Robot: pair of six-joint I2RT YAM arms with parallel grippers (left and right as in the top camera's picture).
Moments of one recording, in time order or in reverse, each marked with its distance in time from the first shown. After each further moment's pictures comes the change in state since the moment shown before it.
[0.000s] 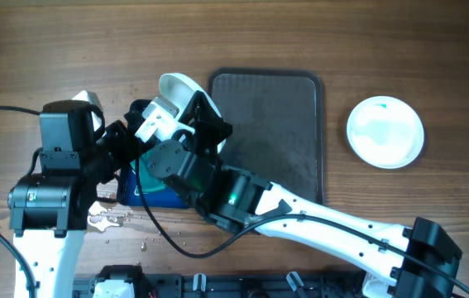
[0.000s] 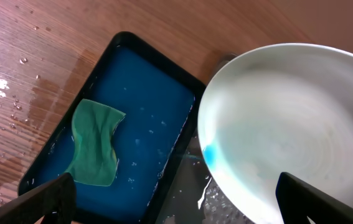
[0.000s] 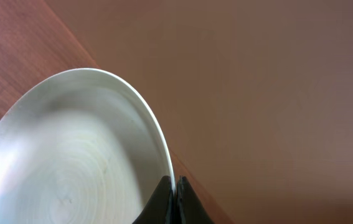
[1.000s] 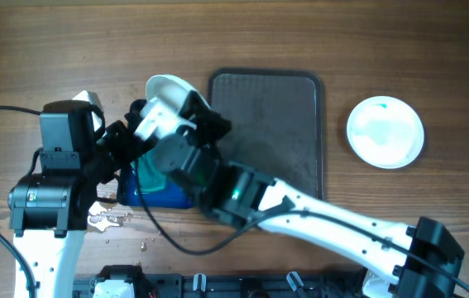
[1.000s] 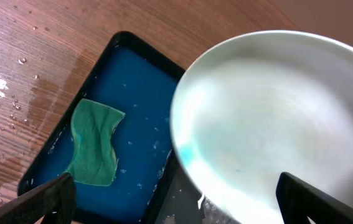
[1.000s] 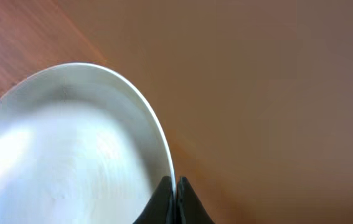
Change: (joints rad) left arm 0.000 0.000 0.000 -0.001 0.001 0.003; right arm -0.054 -0.006 0.005 -0.073 -0.135 0.200
